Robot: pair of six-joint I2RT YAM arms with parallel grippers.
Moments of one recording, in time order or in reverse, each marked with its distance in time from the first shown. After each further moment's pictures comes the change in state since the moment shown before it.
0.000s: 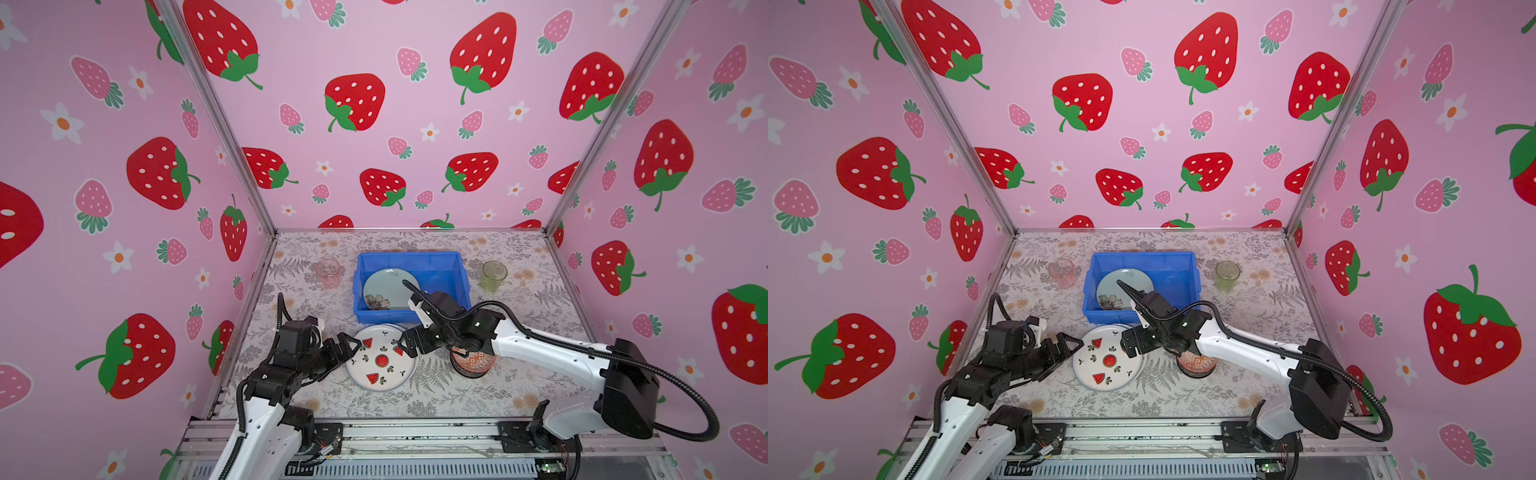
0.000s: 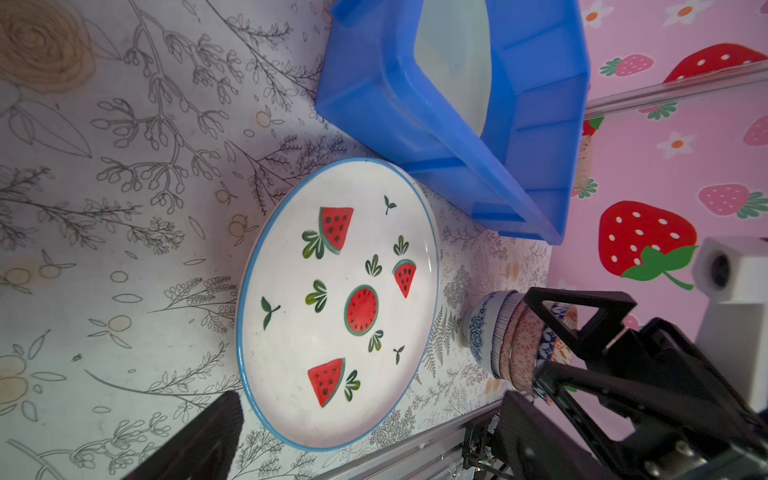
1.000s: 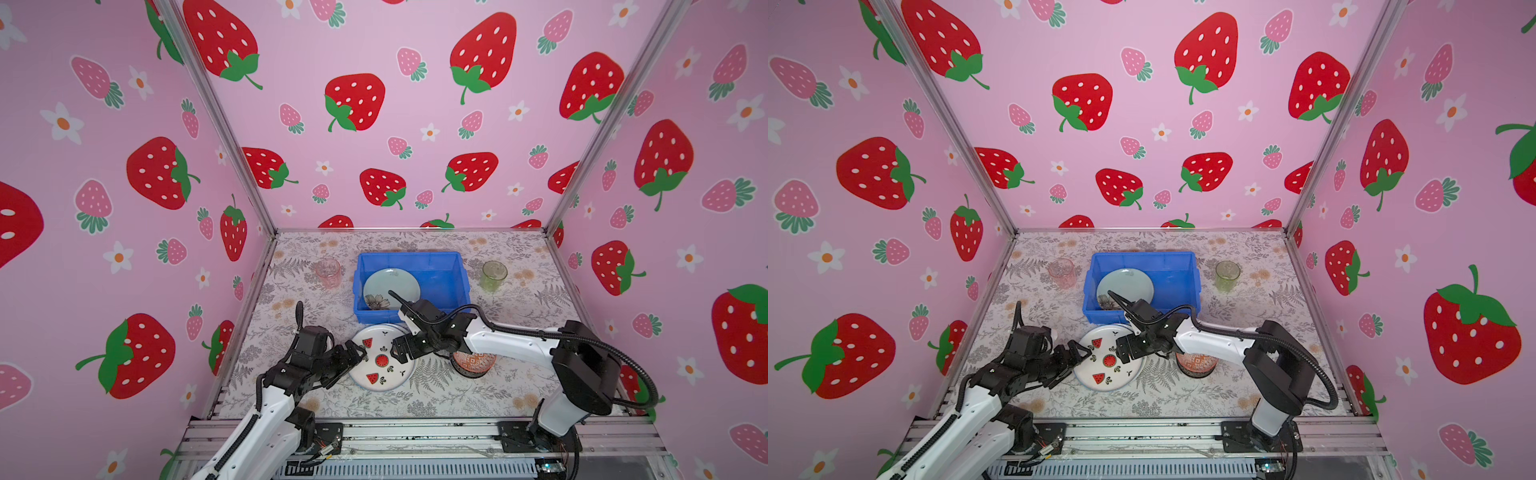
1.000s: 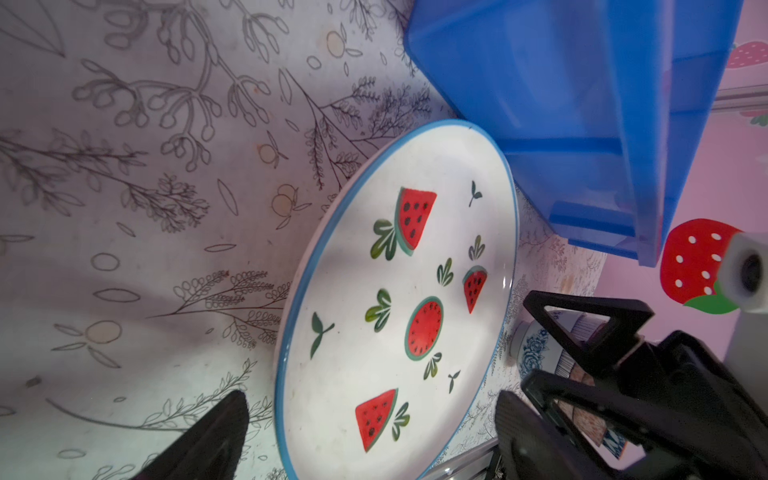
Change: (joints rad) left arm -0.090 0.108 -0.159 0.197 -0.064 -0.119; right arm 0.007 0.209 -0.009 0.104 -0.056 0.026
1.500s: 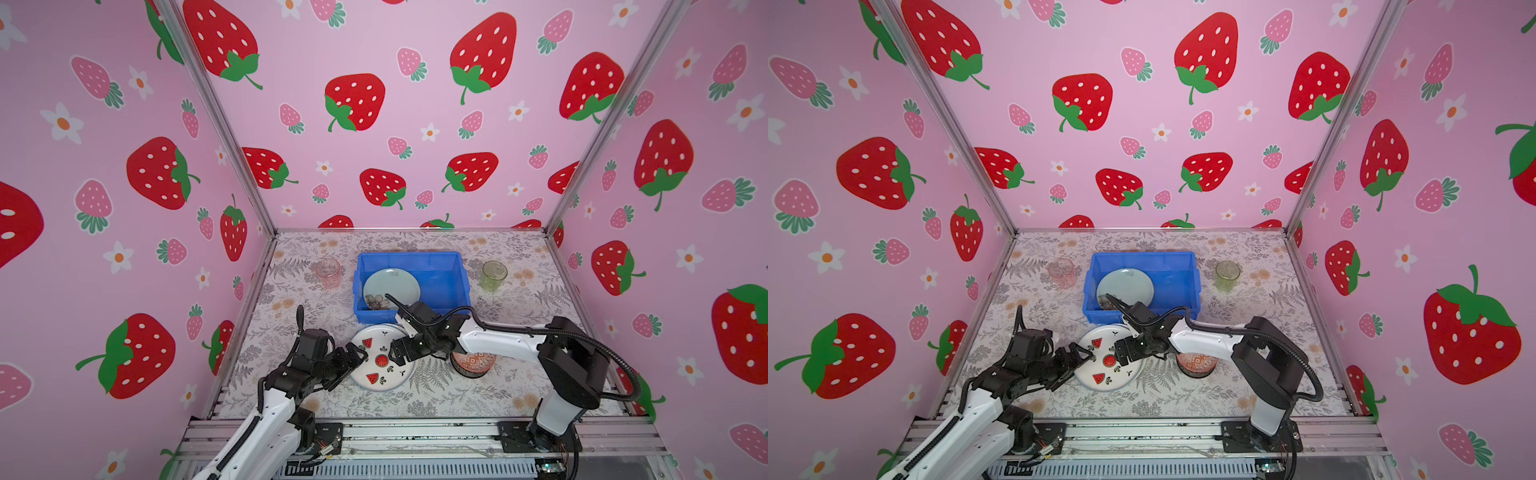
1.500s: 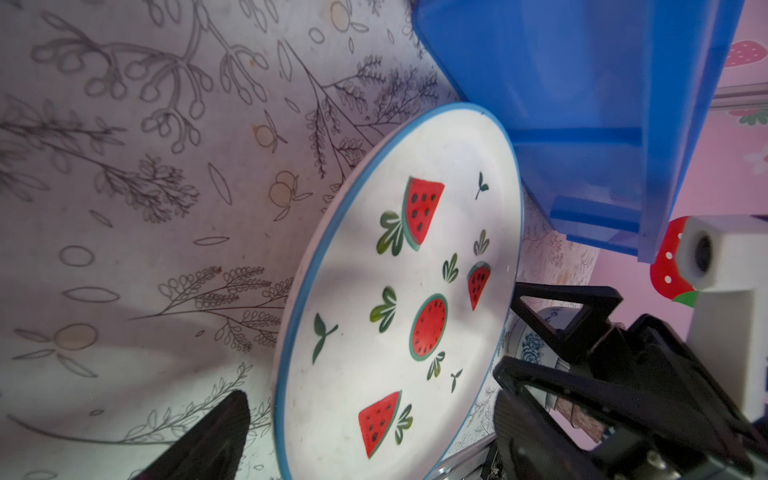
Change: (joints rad) left arm -0.002 -0.019 -0.047 0.043 0.025 -0.023; right arm 0.002 0.061 0.002 0.035 -0.031 0.000
